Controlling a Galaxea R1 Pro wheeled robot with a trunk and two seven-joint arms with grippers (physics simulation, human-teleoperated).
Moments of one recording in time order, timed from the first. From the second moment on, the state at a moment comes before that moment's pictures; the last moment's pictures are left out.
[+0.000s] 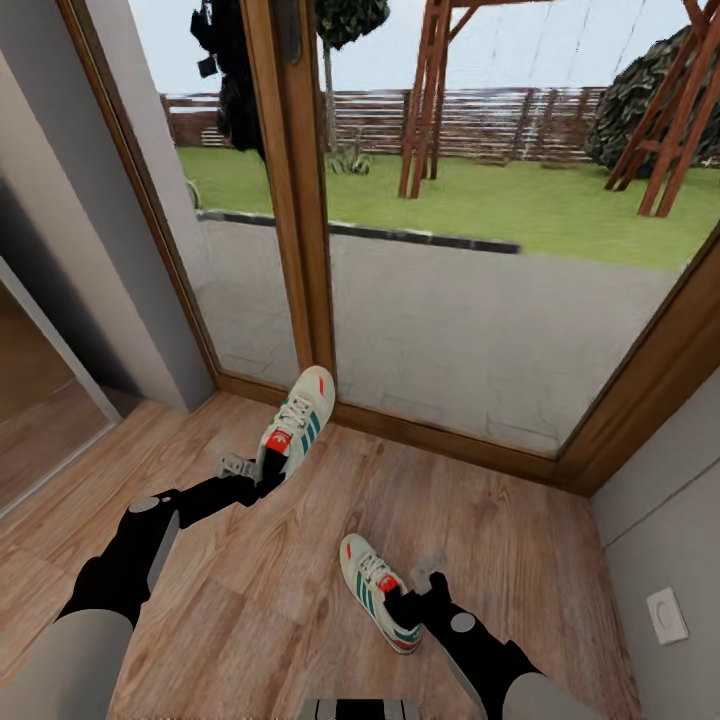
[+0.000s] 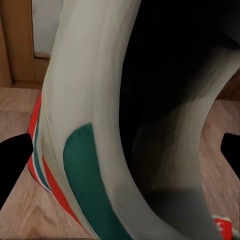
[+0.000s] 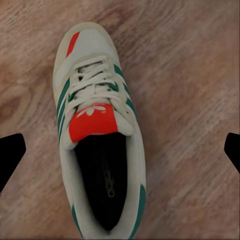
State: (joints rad) left arm -0.65 0.10 0.18 -0.93 -0.08 0.20 -0.84; right arm -0.60 0.12 0.17 -0.28 0.23 -0.13 0.10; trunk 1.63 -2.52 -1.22
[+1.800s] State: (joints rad) left arm -0.65 0.10 0.18 -0.93 -0.08 0.20 -0.84; right arm -0.60 0.12 0.17 -0.29 0.23 -0.13 0.10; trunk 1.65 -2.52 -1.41
